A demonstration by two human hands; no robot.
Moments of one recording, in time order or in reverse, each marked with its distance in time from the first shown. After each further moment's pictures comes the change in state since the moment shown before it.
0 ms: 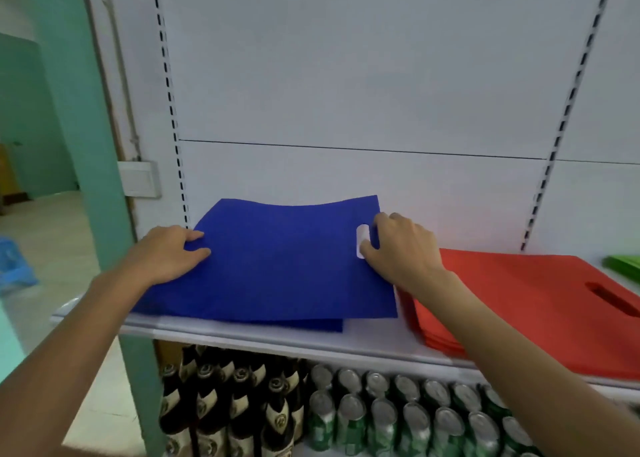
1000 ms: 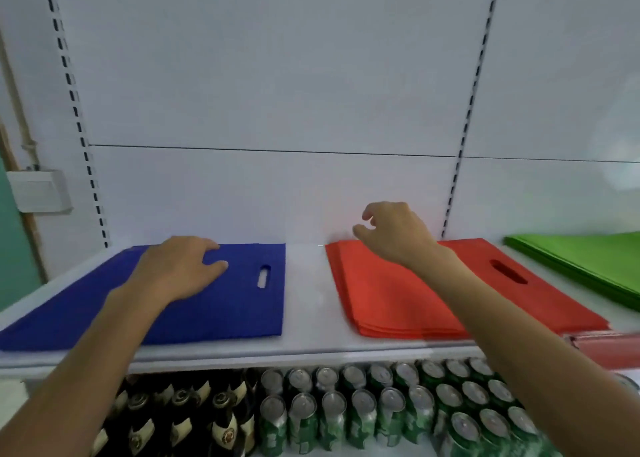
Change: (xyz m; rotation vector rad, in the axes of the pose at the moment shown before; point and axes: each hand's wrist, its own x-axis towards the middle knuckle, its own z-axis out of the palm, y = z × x) left_hand -0.003 0.062 0.015 0.115 -0.044 0.238; right_hand 0.009 0.032 -0.029 0.139 -0.081 0.211
